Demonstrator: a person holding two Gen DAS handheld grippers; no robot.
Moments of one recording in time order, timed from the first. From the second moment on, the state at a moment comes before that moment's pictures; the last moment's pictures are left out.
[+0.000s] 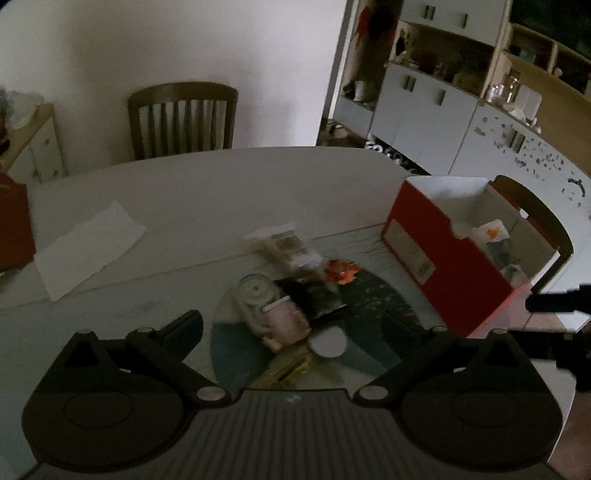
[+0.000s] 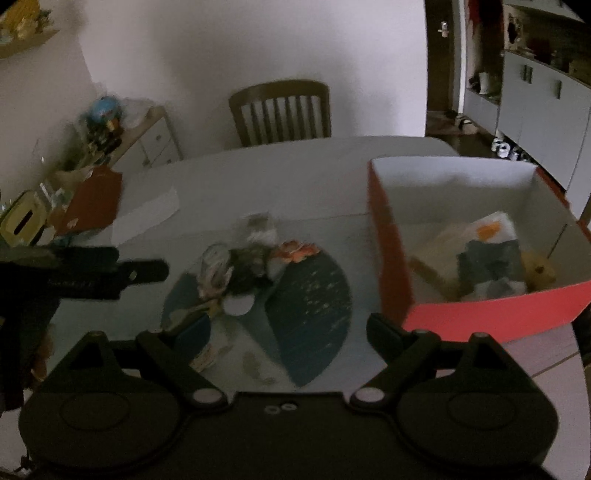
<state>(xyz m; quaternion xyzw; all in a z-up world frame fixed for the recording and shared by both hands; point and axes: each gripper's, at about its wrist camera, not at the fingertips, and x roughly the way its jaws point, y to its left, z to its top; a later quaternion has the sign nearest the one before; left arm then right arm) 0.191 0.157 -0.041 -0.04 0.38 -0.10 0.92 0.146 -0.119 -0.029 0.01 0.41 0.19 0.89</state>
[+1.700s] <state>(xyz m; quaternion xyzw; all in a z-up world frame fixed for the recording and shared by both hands) 0.250 0.140 -0.118 -0.02 0.42 -0.15 0.89 0.149 0.001 -0.110 -0.08 0.48 0.31 0.82</state>
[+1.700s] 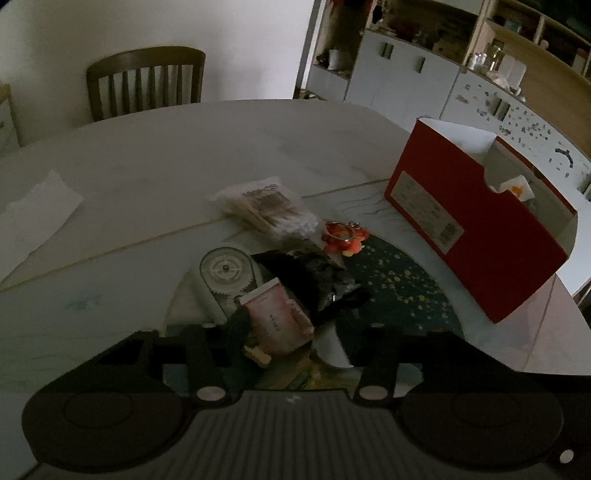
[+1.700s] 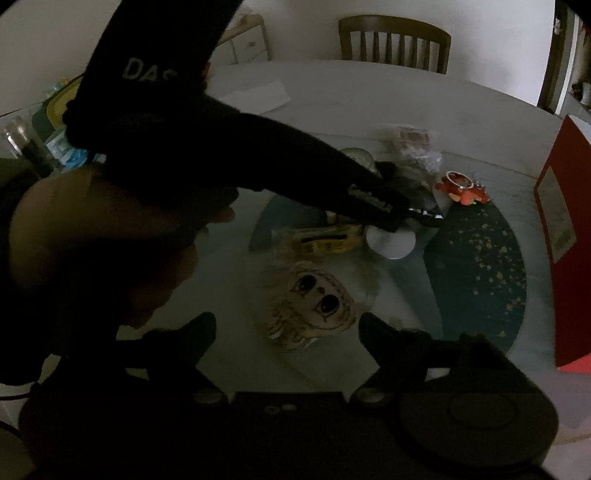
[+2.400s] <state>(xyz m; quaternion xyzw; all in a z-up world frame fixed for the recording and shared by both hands) 0.254 0.139 -0.116 -0.02 0.43 -0.14 0.89 0.152 -0.006 -0.115 -0.08 0.49 0.32 0.81</state>
